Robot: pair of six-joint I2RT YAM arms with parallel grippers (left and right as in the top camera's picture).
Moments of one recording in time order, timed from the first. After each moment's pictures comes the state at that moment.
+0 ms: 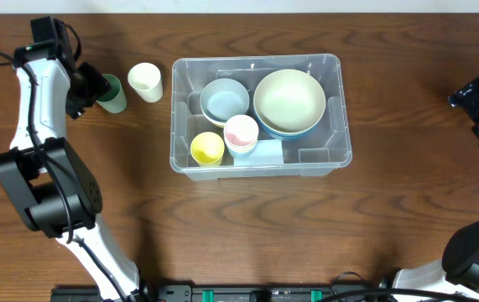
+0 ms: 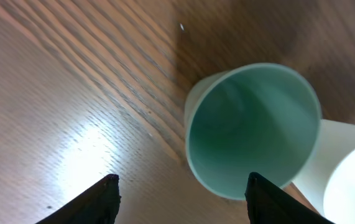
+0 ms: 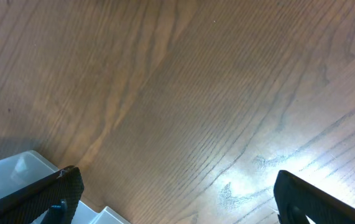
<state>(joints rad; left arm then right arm) 0.27 2.08 1.79 -1.03 0.01 -0.50 -0.46 1.71 1.63 -1.20 -0.05 0.54</state>
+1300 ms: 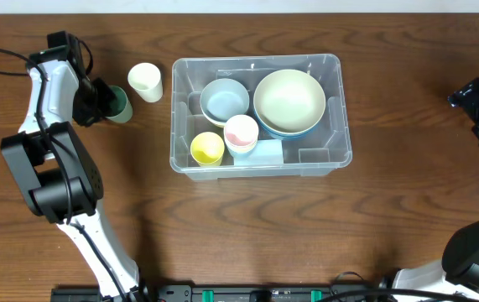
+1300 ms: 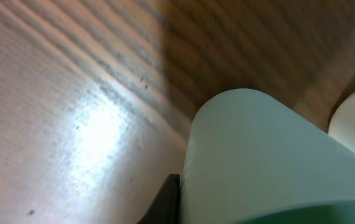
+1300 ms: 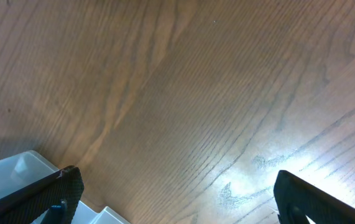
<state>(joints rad) 0.27 2.18 1.79 -1.09 0.05 -0.43 -0.46 1.71 1.63 -1.20 -0.05 0.54</state>
